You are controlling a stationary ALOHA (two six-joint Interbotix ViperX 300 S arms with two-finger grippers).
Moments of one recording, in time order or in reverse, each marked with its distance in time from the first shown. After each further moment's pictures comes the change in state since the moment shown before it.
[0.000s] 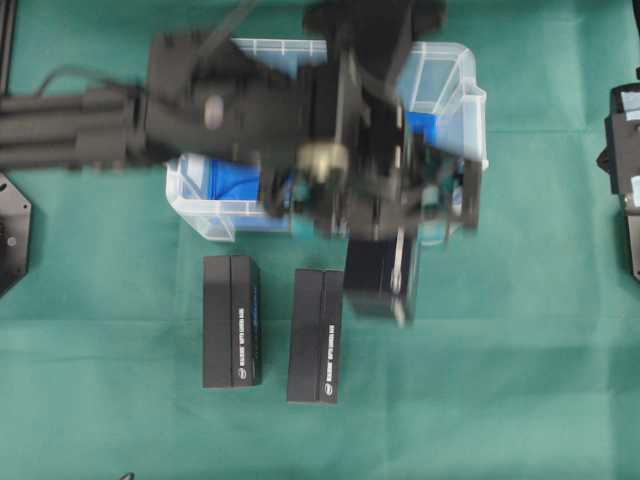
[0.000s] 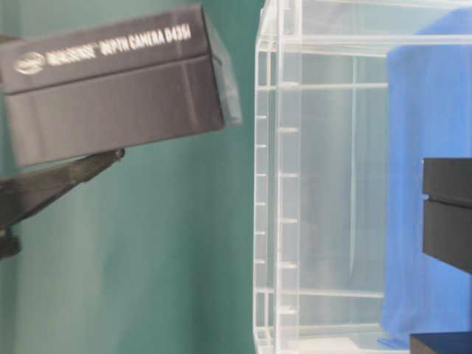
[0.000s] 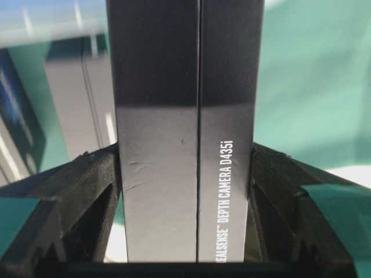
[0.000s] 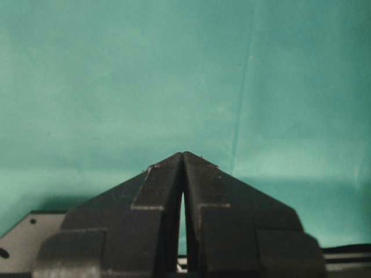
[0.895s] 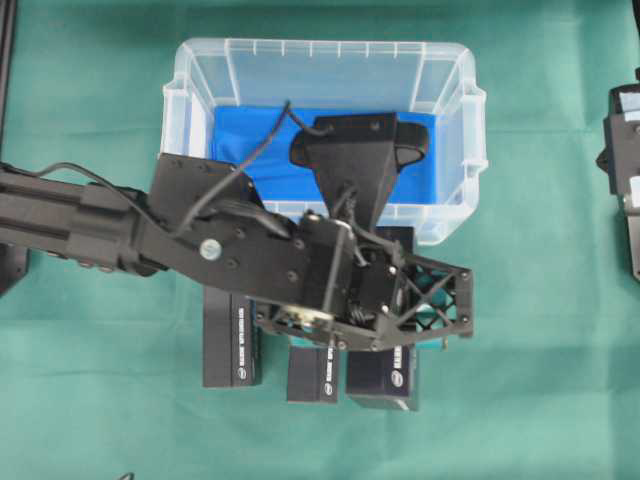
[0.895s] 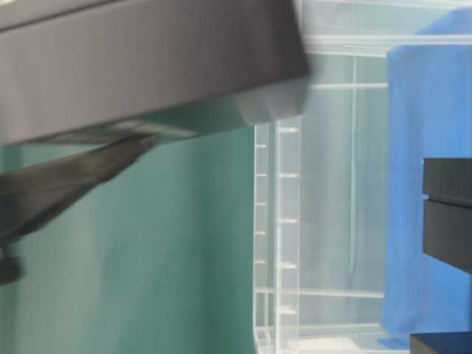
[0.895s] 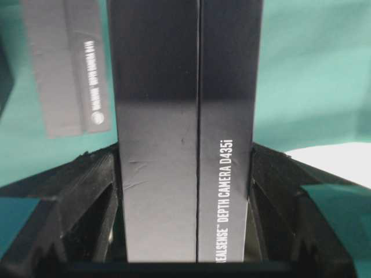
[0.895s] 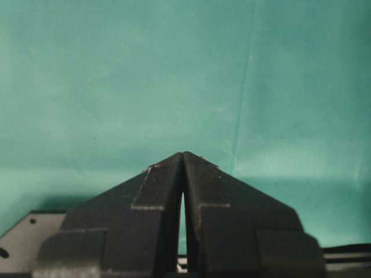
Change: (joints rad) left arm -0.118 -0.002 0.117 0.023 -0.130 -0.195; right arm 0.000 0.003 0.000 0.002 0.000 0.000
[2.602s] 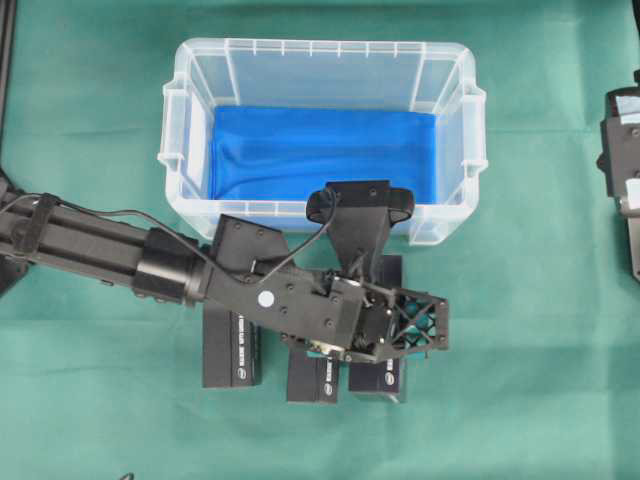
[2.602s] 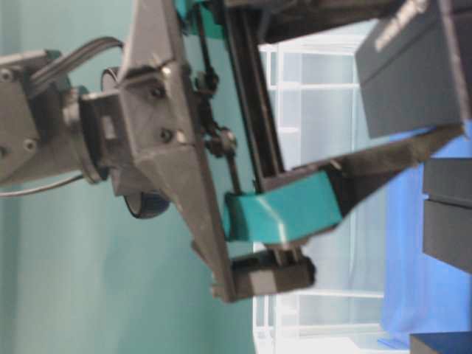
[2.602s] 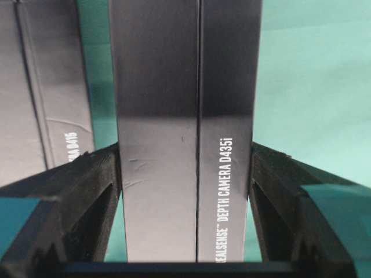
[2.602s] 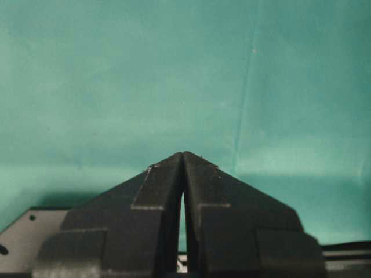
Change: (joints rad) left arm -0.015 0.043 0.350 0.051 -0.348 -0.064; right arm 0.000 0.002 0.014 -0.002 0.000 0.000
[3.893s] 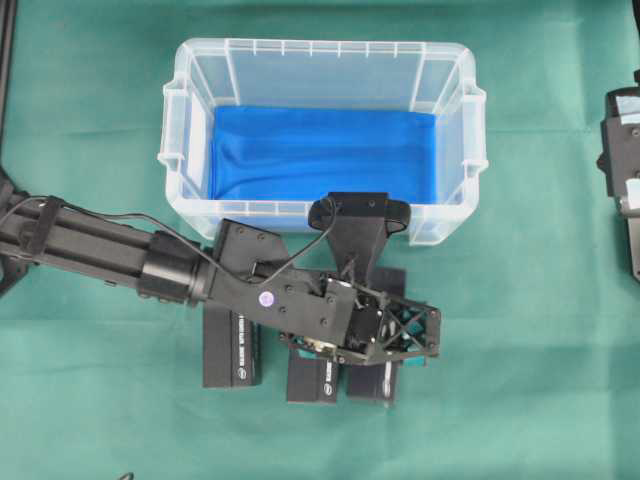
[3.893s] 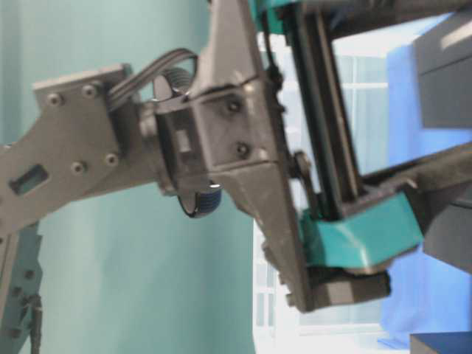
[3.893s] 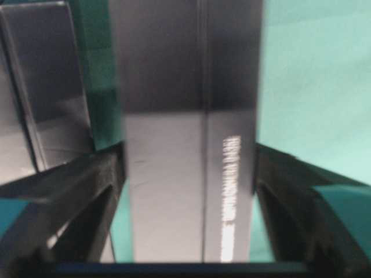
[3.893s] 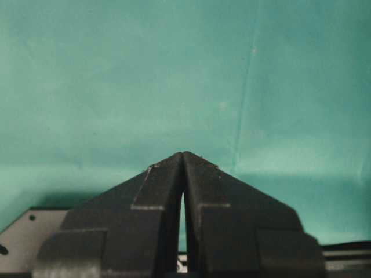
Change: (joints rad) left arm 0.003 0.005 0.092 -0.038 -0.124 0.060; right arm 0.000 -0.002 -0.002 0.000 0.000 0.000
